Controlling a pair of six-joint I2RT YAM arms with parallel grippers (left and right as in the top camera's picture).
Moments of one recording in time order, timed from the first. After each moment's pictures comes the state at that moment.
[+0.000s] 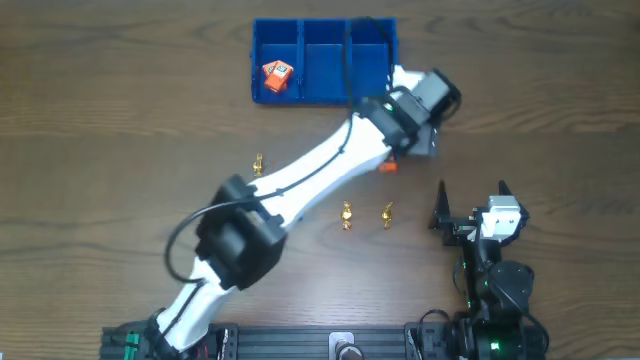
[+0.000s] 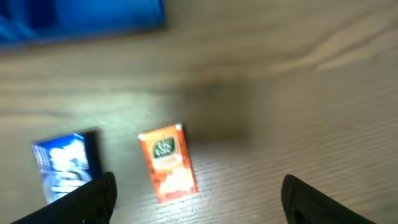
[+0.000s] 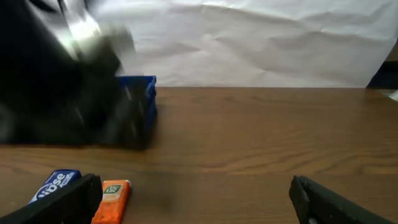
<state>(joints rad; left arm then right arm) -0.90 2.26 2.04 -0.89 -0.16 -0.68 0.03 0.01 0.01 -0.07 0.04 0.00</state>
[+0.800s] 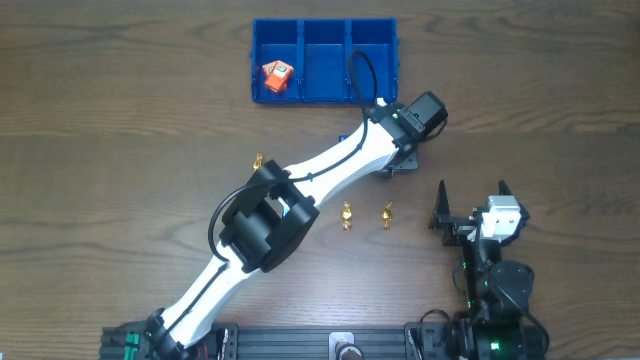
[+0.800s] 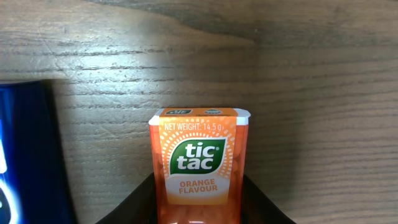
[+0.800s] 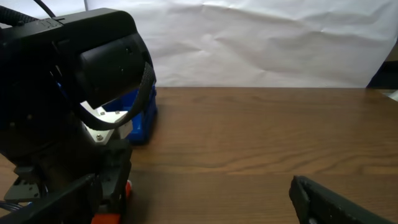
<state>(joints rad) -0.88 2.44 2.04 -0.93 -0.09 -0.86 0.03 0.01 0.01 -0.07 0.04 0.00</state>
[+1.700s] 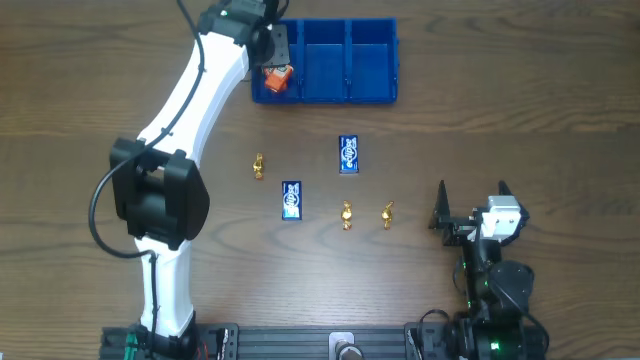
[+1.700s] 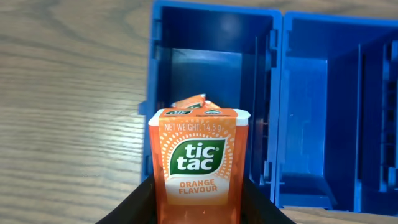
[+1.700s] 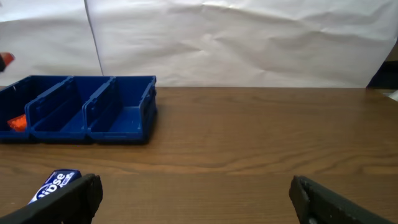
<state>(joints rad) -0.34 2.21 2.06 -0.91 -0.11 -0.36 0.03 0.01 0.01 -0.07 0.04 0.00</state>
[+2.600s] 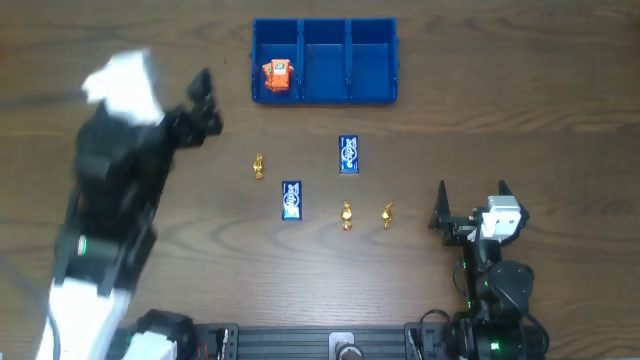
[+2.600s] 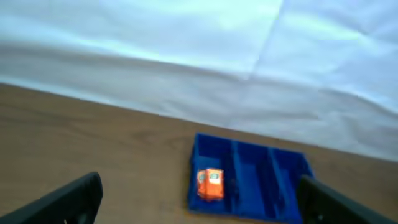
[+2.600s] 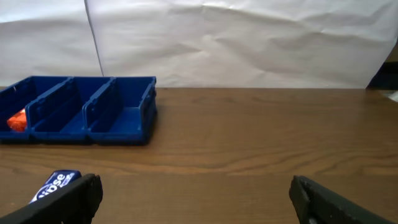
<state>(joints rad) -0.24 0.92 0.97 -0.27 -0.14 -0.32 0.03 0.01 0.01 -0.07 0.04 0.00</state>
